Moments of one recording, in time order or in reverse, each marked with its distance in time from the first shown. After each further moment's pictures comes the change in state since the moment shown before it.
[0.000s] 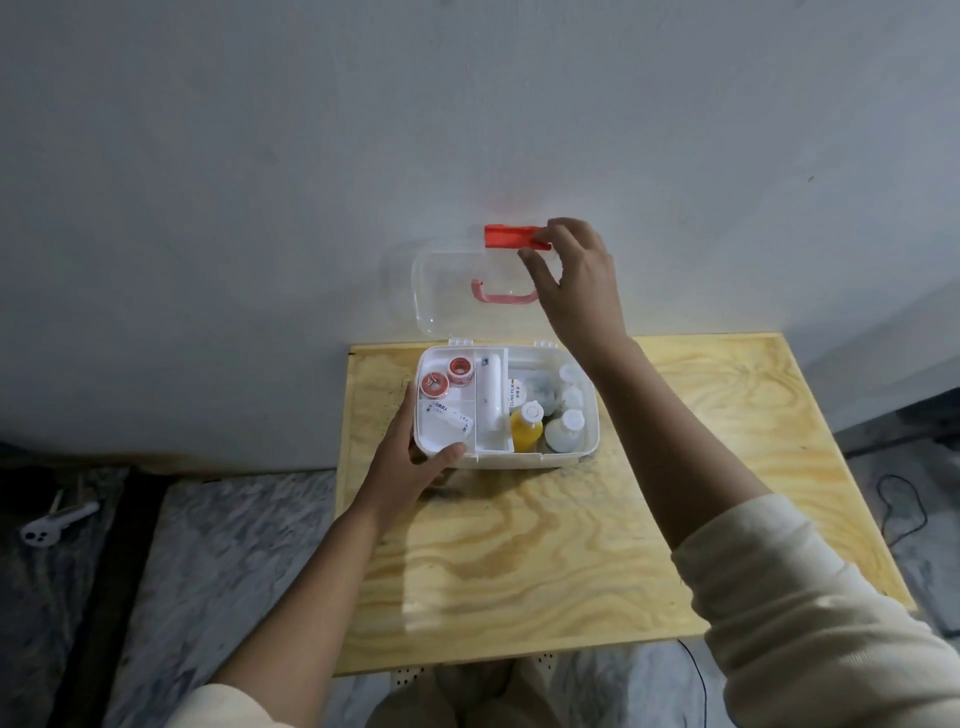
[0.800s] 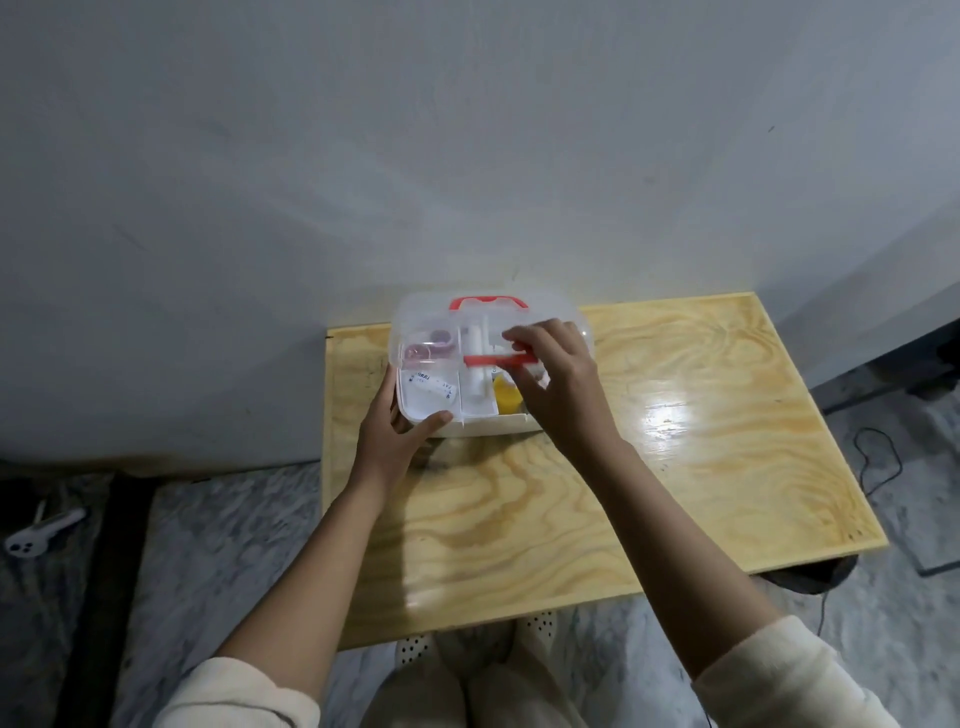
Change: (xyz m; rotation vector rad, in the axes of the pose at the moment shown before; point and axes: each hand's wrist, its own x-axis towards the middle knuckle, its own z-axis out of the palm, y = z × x) left_hand 0.006 -0.006 0.011 -0.100 0.078 -0.025; right_hand -0.119 0.009 -0.009 0.053 -0.058 -0.124
